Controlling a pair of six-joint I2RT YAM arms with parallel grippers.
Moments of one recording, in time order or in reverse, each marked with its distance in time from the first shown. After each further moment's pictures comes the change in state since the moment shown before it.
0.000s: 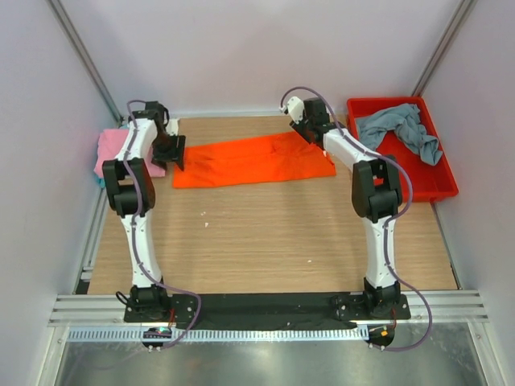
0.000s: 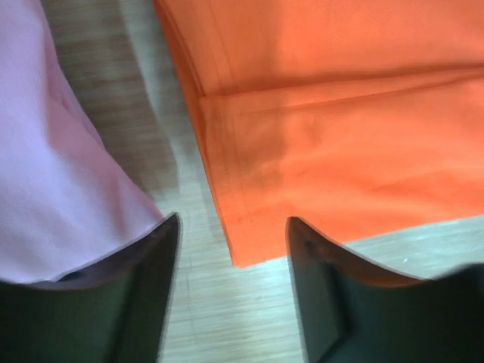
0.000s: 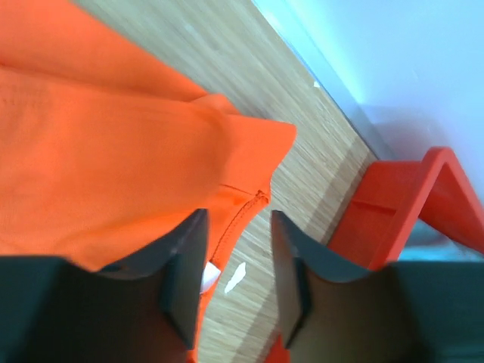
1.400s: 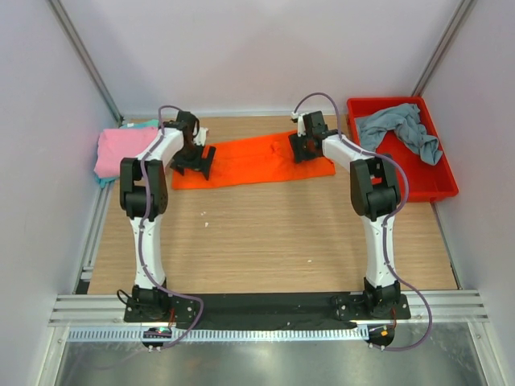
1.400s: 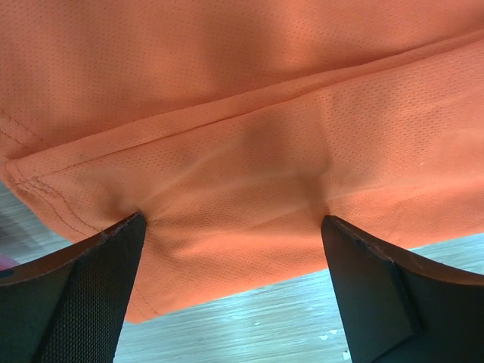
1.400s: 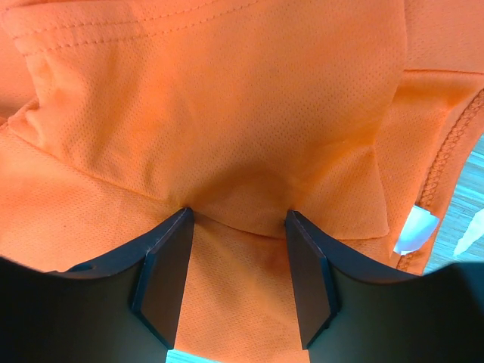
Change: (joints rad) left arm -0.174 -0.094 -0.290 0.230 -0.063 -0.024; right arm -0.005 0.019 -0.116 -0.093 -0.168 0.610
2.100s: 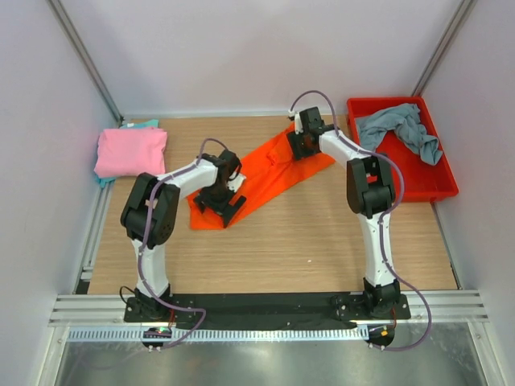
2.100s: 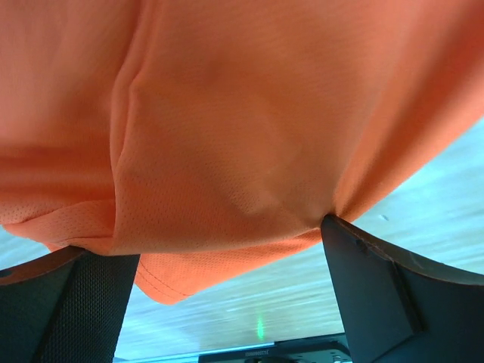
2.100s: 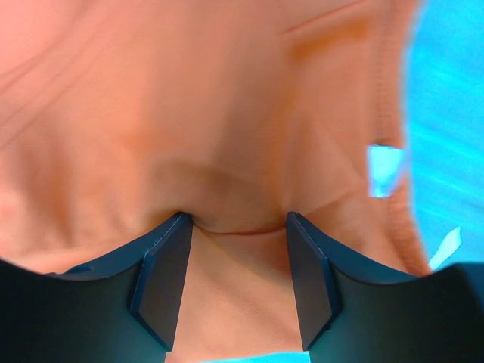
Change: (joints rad) left arm -0.347 -0.289 -0.499 -0.025 -0.101 -0.005; right arm 0.000 0.050 0.103 -0.091 0.039 -0.035
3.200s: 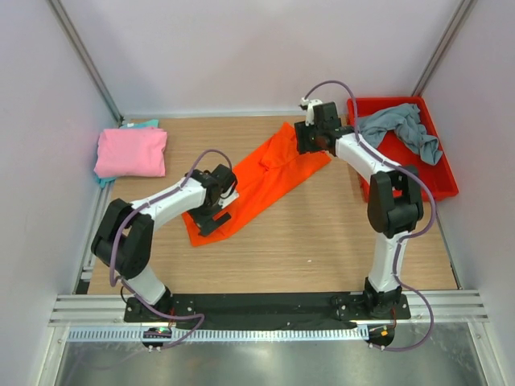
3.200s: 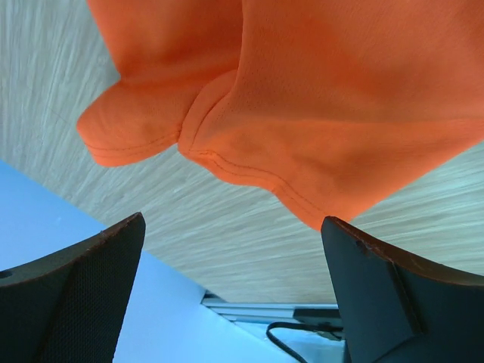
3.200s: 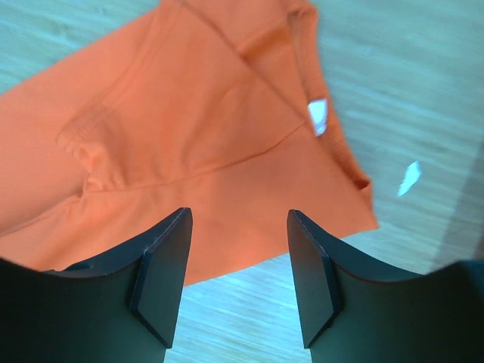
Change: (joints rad) left arm -0.102 -0.328 -0.235 -0.031 -0.314 0.180; right arm -0.004 -0.324 -0.212 0.092 -0.049 0.092
